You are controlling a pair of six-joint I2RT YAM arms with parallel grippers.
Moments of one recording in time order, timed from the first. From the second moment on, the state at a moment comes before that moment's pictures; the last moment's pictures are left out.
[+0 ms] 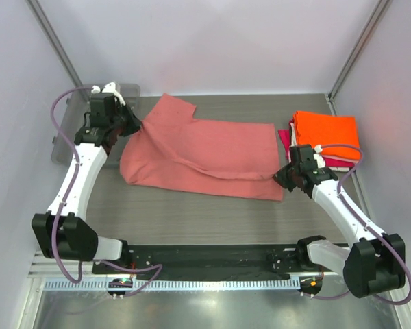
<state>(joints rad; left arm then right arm) -0.08 1.35 1.31 -0.51 0.10 -0.44 0.19 1.09 0.74 -0.59 0.10 1.11</state>
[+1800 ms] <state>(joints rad) -0.22 1.09 1.12 -0.63 -0.15 -0.53 0.17 1.06 0.46 -0.49 0.16 1.12</state>
